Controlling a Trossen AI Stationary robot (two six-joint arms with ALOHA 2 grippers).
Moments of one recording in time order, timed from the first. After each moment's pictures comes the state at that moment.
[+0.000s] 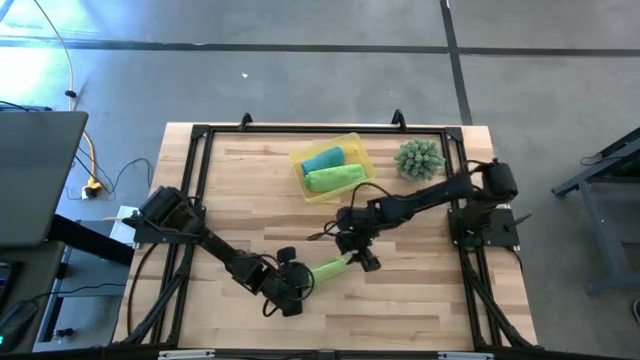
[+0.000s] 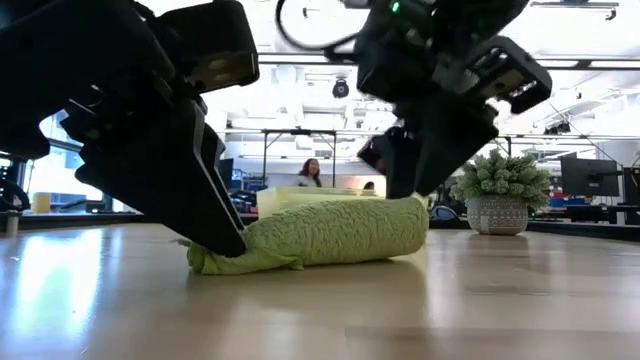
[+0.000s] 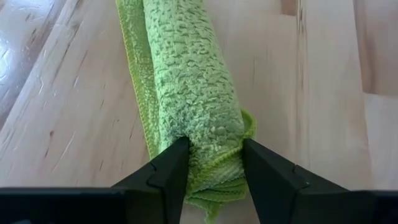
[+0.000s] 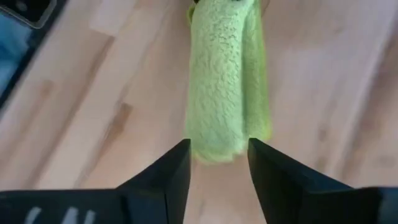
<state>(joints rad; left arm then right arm) -0.48 1.95 0.99 -0.10 -0.41 -0.63 0.11 1.80 1.03 -0.26 -0.43 -0.16</state>
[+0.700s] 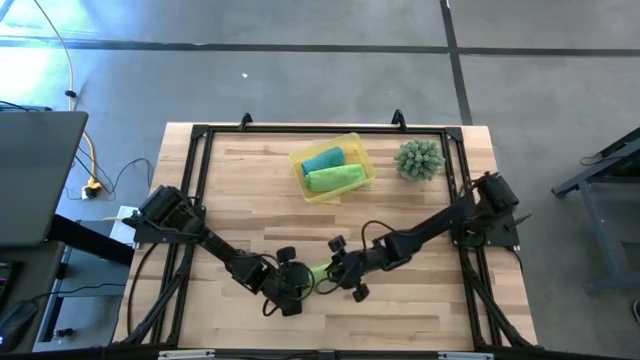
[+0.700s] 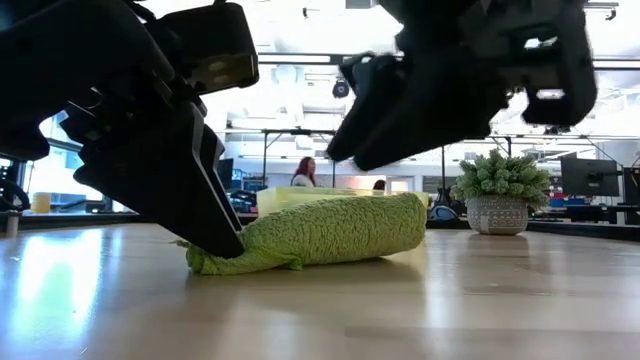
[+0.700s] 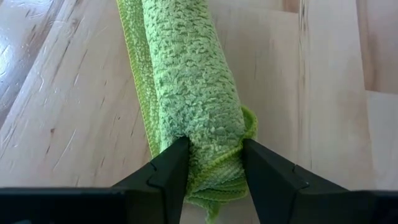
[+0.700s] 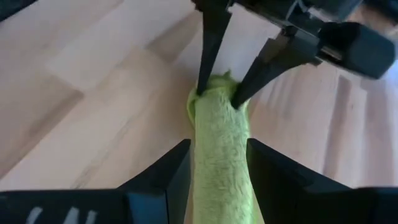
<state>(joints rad) -0.47 1.95 0.99 -0.11 -0.40 -0.63 0.40 1.82 1.03 0.06 0.12 -0.28</state>
